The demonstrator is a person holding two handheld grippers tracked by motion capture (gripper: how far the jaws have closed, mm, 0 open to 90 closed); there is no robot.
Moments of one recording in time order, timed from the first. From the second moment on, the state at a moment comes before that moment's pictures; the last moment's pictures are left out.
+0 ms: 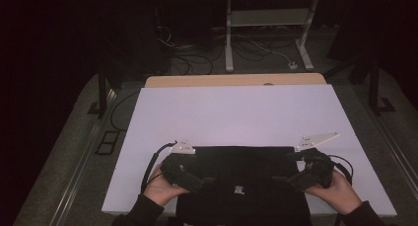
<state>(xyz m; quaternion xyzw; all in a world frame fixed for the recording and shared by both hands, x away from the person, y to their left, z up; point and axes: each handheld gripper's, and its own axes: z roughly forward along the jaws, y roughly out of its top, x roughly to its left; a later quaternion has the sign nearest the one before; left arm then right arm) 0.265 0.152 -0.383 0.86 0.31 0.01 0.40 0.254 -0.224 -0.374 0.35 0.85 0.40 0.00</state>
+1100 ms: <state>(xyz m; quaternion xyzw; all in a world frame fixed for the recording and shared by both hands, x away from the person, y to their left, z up) 0.293 0.162 -0.364 0.87 0.28 0.04 0.40 0.287 -0.249 -0.347 0.36 0.84 0.40 0.04</state>
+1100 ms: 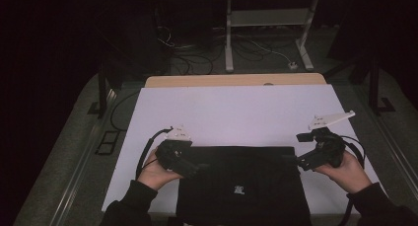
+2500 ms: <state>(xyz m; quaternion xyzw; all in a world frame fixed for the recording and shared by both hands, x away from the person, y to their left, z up) 0.340 0.193 -0.400 0.85 0.34 0.03 0.41 0.331 -0.265 -0.387 0.39 0.84 0.39 0.02</state>
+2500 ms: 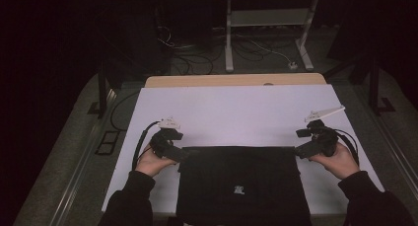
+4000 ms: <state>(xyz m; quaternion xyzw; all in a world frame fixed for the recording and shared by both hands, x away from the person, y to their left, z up) 0.361 0.211 -0.439 0.86 0.35 -0.01 0.37 0.351 -0.285 -0.435 0.43 0.84 0.35 0.00</state>
